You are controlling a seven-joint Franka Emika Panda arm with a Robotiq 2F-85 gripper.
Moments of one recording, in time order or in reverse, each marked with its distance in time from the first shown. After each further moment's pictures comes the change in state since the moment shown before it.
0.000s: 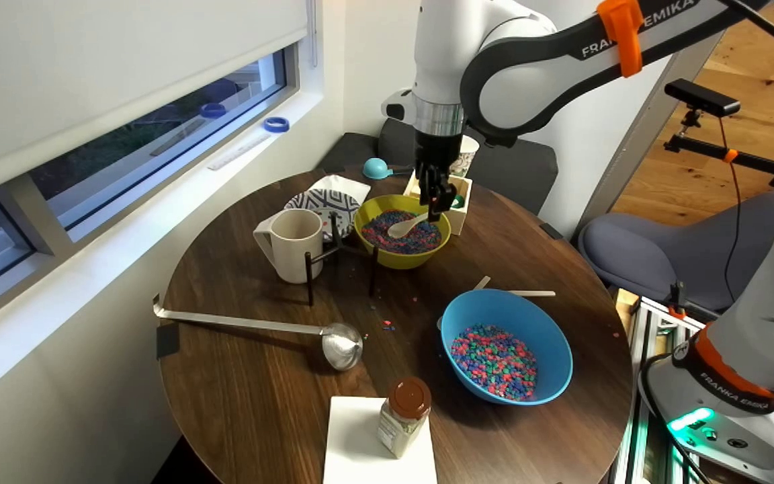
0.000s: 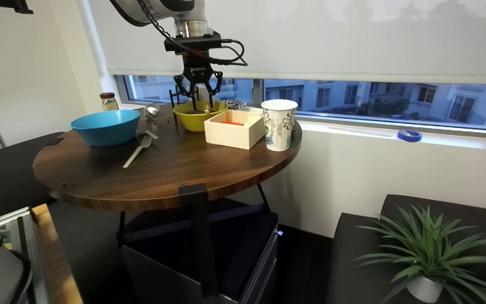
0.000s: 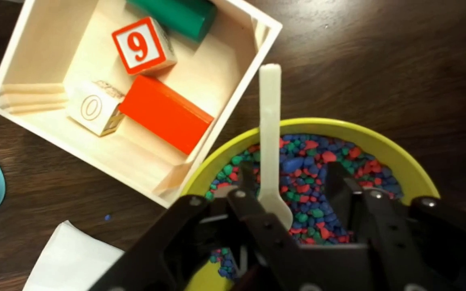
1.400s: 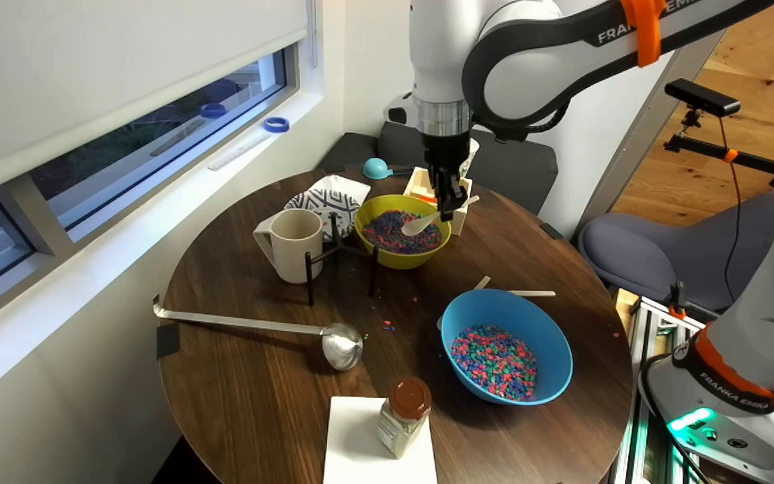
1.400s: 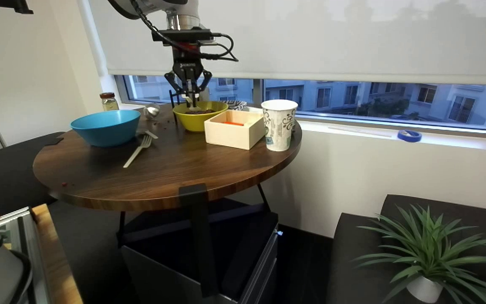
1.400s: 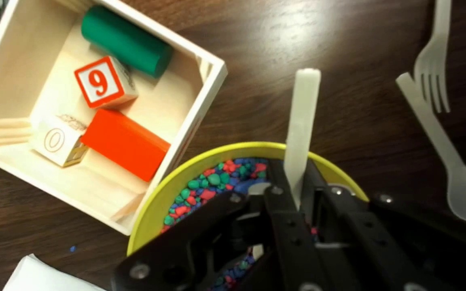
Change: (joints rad) arm 0.015 -0.023 0.030 0.029 -0.011 -0.179 0.067
